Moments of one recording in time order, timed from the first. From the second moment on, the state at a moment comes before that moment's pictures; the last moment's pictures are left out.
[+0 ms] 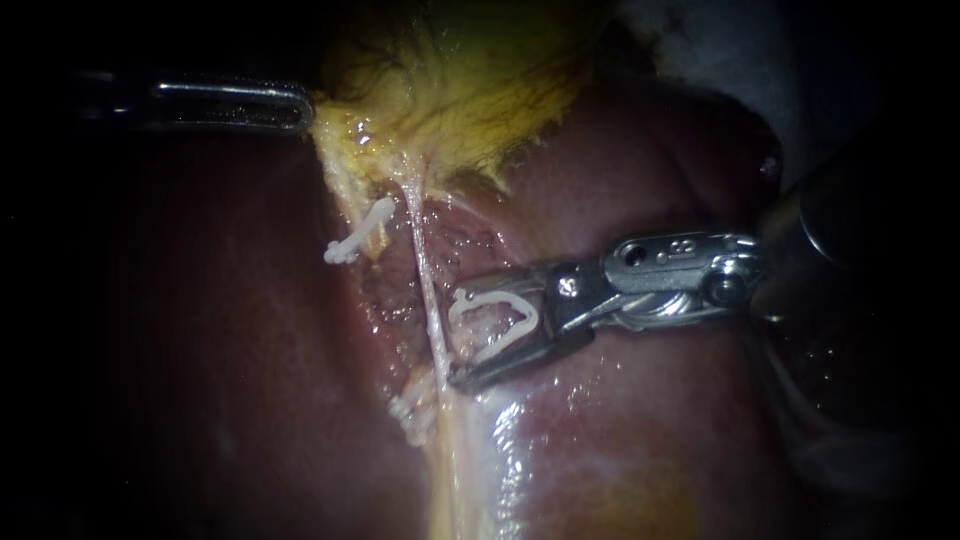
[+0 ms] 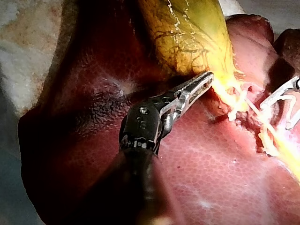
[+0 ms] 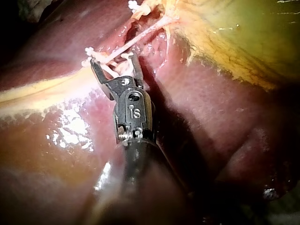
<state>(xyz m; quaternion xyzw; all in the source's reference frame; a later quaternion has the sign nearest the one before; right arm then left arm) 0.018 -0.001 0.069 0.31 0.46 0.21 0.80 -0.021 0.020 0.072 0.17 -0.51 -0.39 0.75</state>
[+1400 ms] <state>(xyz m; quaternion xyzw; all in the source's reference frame) 0.021 -0.005 0.072 0.50 0.56 0.20 0.63 -0.021 0.020 0.072 0.17 -0.51 -0.39 0.75</state>
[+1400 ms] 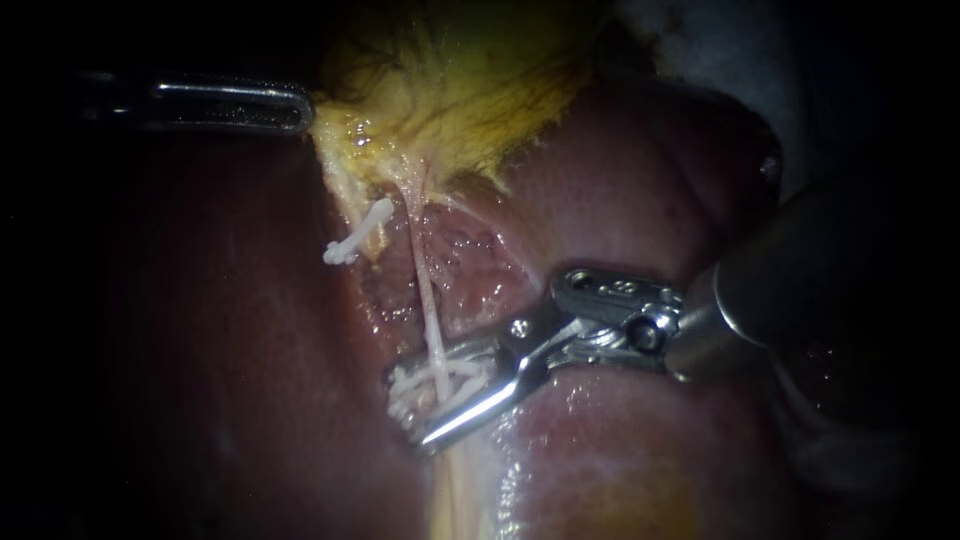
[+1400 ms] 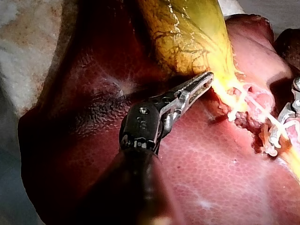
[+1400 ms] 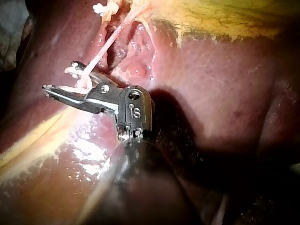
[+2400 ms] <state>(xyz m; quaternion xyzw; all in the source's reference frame) 0.021 -0.005 0.073 0.50 0.55 0.21 0.64 -0.021 0.020 0.072 0.17 -0.51 -0.39 0.75</state>
